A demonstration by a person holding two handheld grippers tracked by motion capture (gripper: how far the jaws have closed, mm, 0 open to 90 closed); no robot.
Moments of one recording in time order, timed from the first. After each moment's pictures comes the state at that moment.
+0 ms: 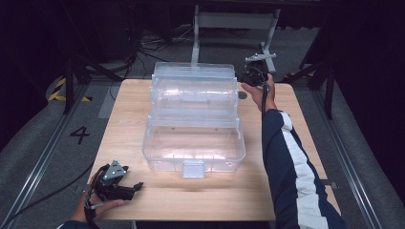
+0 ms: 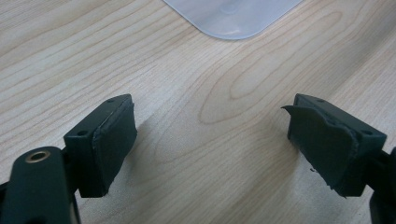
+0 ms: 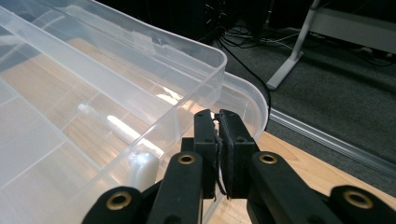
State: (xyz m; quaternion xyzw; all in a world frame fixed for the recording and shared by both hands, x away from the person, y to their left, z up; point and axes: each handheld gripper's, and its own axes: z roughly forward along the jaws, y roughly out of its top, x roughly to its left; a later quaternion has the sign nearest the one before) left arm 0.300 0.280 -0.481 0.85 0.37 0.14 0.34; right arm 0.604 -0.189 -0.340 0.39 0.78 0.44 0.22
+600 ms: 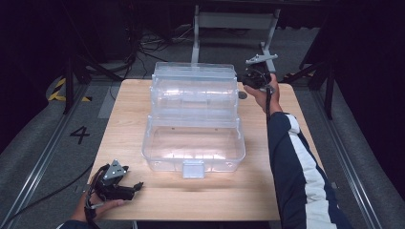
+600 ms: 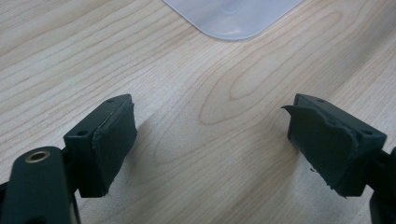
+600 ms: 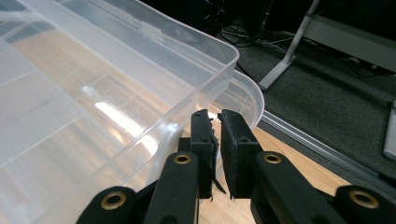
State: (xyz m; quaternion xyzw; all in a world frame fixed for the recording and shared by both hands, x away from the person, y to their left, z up) left arm 0.300 0.280 -0.481 0.85 0.37 0.14 0.33; right arm 0.584 -0.191 -0.329 0.36 0.80 0.41 0.24
